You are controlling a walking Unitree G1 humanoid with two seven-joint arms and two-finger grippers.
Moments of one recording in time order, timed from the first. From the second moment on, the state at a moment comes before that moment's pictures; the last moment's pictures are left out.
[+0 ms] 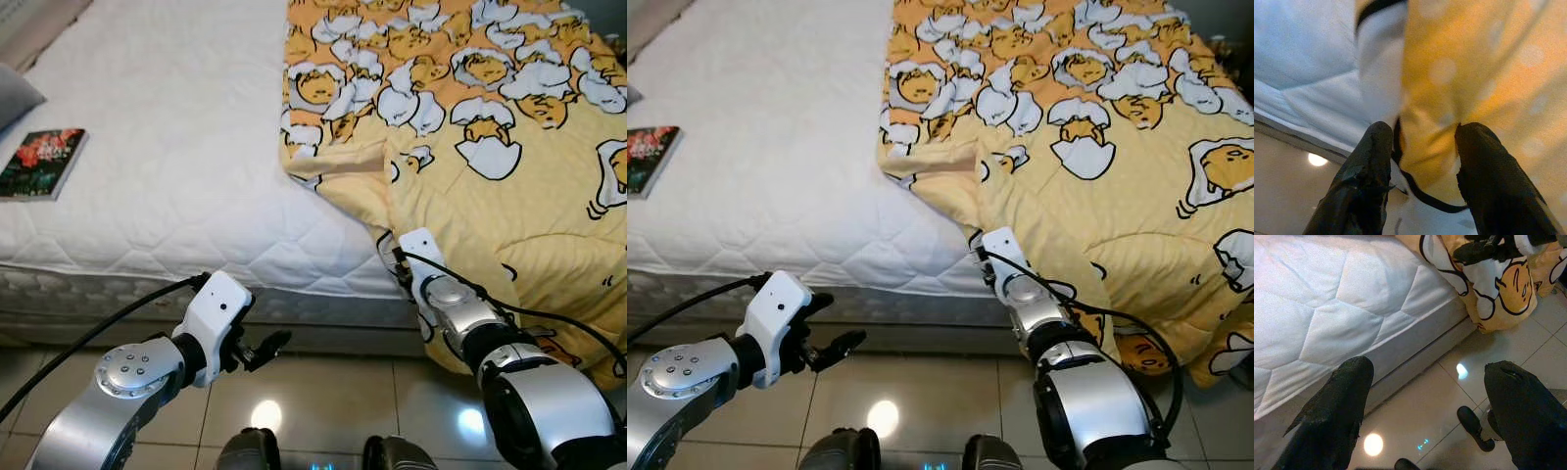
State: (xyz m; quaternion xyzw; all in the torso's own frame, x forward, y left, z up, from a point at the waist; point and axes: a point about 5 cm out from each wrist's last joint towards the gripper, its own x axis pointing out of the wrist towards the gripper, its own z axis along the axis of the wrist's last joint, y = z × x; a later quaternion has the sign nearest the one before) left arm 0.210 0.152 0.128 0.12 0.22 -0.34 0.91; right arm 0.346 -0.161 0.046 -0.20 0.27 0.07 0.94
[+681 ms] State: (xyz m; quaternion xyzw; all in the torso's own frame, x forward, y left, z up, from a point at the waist) left arm 0.208 0.153 0.129 0.12 0.23 -0.34 0.91; right arm 0.352 -0.168 0.054 -0.21 0.26 0.04 0.94
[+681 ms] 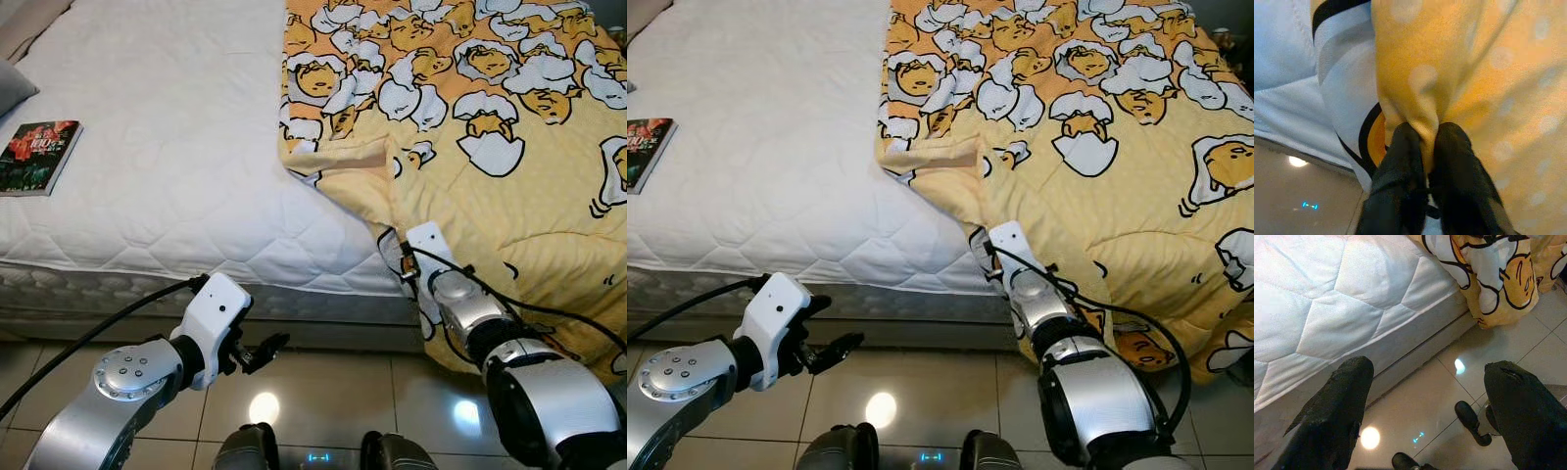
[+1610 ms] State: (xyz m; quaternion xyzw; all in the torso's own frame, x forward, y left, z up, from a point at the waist) left arm 0.212 0.154 0.122 0.11 0.23 -0.35 0.90; right arm 0.259 -0.123 0.023 -0.01 0.29 0.63 0.72
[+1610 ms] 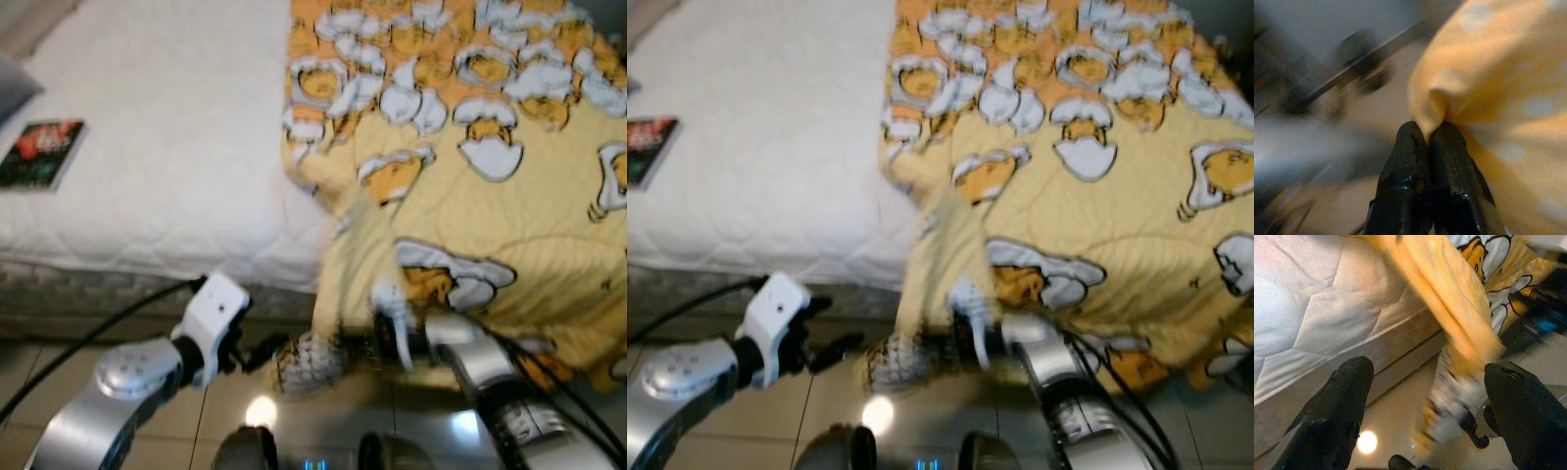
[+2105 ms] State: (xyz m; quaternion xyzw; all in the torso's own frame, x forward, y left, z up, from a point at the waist) left arm 0.211 0.155 0.119 0.12 0.23 -0.36 0.90; right arm 0.241 -0.087 0.036 0.03 0.23 0.66 0.71
